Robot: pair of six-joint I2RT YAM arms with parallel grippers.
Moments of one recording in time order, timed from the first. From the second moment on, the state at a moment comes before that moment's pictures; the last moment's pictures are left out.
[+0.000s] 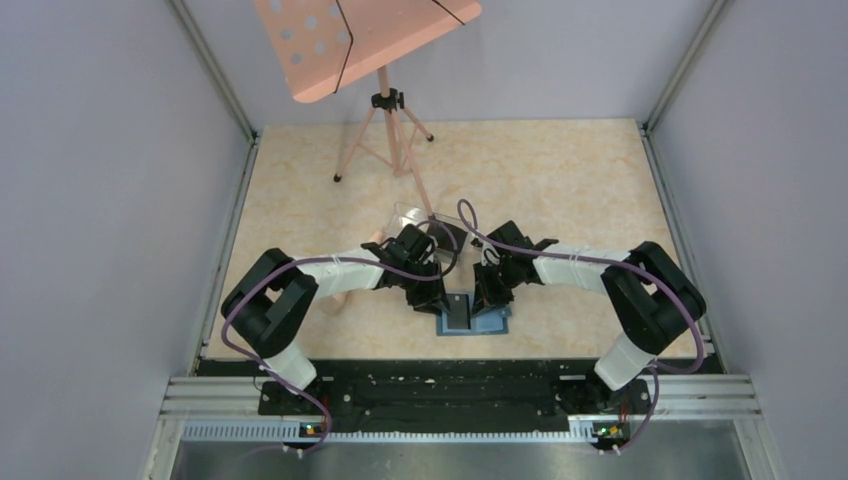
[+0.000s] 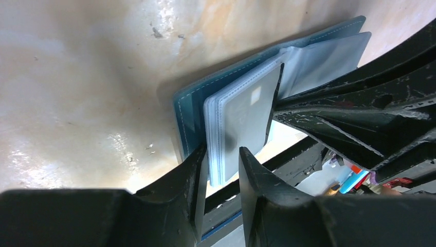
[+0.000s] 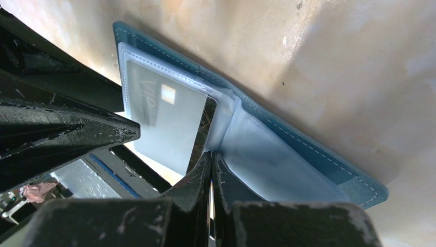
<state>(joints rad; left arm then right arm) -0.73 1.67 0.87 -0.28 0.40 -0.87 0.63 1.63 0.80 -0.33 -0.47 0.45</state>
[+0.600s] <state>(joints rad) -0.77 1.65 0.98 -0.41 0.29 -0.83 0.63 1.63 0.79 -0.32 -0.48 0.45</state>
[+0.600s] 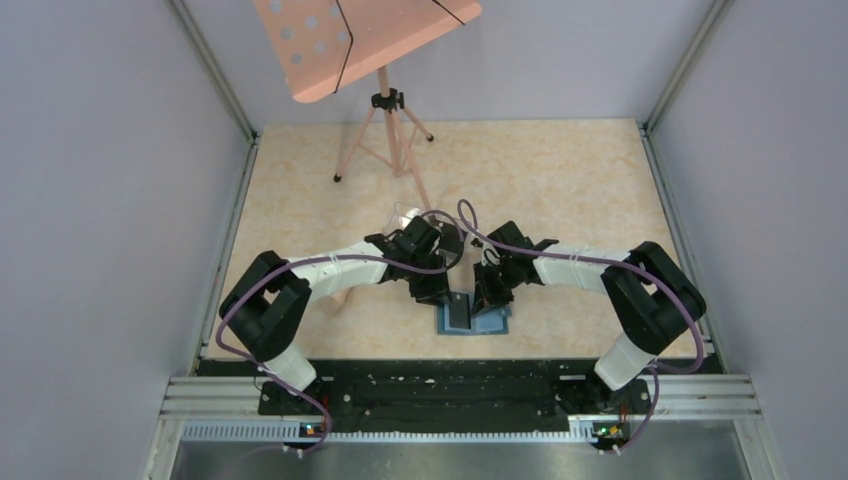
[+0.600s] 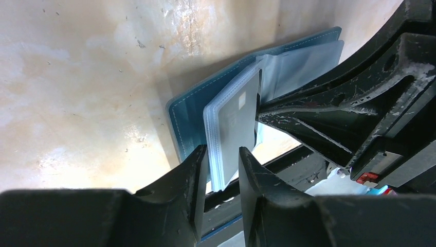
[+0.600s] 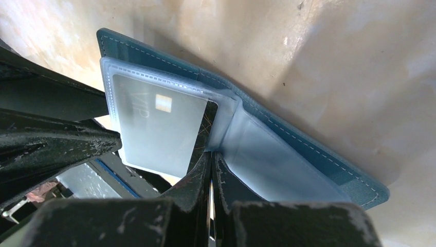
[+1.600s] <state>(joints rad) -0.79 1.62 1.01 -0.43 0.23 -0.84 0.63 1.63 0.79 -0.31 -0.48 0.45</state>
